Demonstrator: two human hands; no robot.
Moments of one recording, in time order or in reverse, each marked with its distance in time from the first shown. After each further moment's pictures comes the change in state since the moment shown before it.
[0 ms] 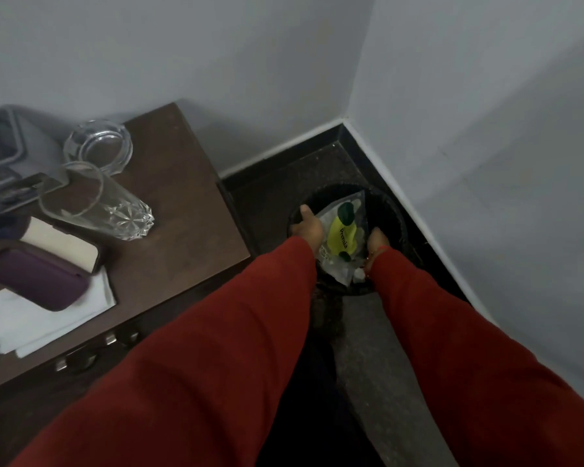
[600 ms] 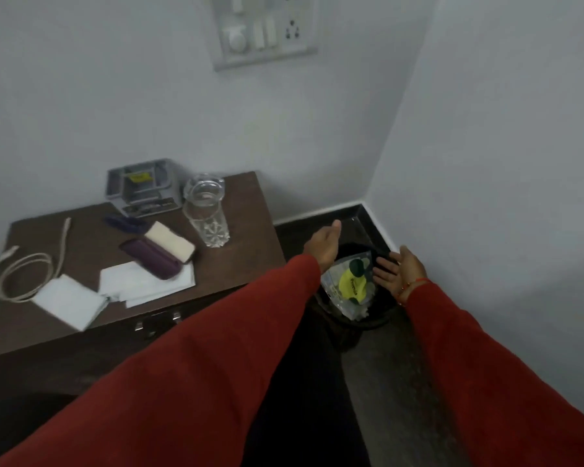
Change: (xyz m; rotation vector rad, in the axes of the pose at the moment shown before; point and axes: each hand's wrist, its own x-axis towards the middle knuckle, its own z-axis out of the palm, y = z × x) left_hand -0.154 0.012 -0.067 0.137 -0.037 0.671; right_hand -0.196 -0.057 -0.036 0.064 -0.294 -0.311
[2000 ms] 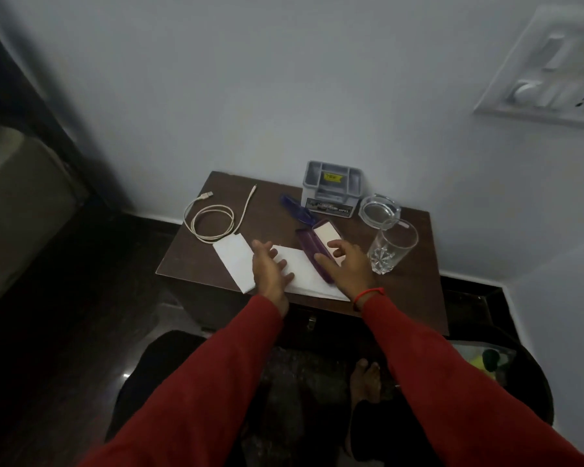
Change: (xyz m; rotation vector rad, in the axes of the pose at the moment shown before) left_hand -0.120 -0.155 -0.315 -1.109 0.837 -0.122; right_hand -0.118 0.174 0.367 -1.215 -0.451 -0.785
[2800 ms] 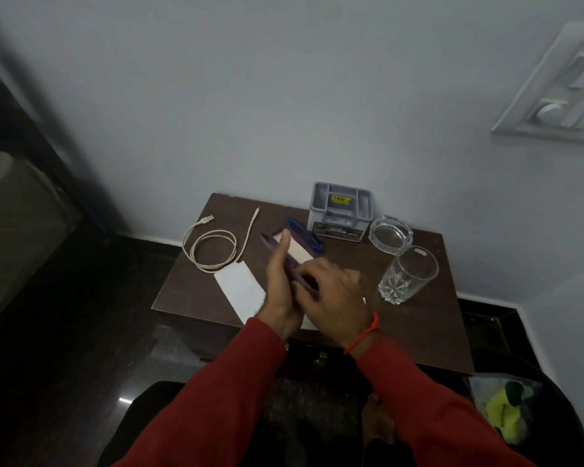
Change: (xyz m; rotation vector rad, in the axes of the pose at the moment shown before) left_hand -0.006 0.039 0.017 -0.213 -0.414 -0.116; right_hand -0.026 -0.068 0.009 -0.309 0.035 -0.533
